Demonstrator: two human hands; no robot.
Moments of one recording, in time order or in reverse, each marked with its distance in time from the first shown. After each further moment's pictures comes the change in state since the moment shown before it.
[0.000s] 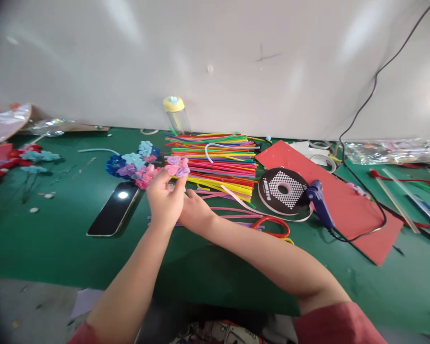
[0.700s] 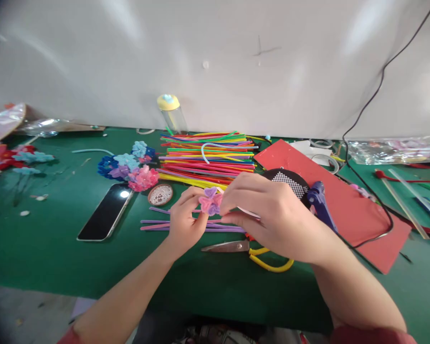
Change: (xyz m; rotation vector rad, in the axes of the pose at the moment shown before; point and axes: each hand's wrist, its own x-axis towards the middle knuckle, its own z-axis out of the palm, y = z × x) left_hand -0.032 0.034 0.016 -0.185 -0.252 0.259; right_hand -0.133 0.033 -0.100 0.424 0.515 0.066
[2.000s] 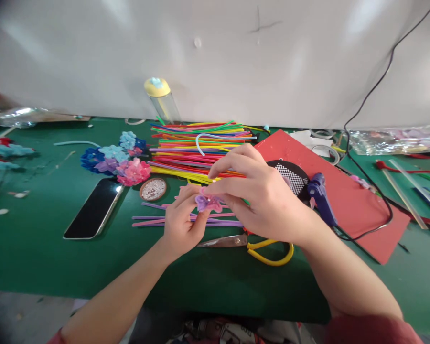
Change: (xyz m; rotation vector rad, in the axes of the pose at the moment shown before) left_hand -0.002 0.007 -0.003 -0.056 -0.112 0.047; right_hand 0.009 0.019 0.014 -0.262 0.083 -0.105
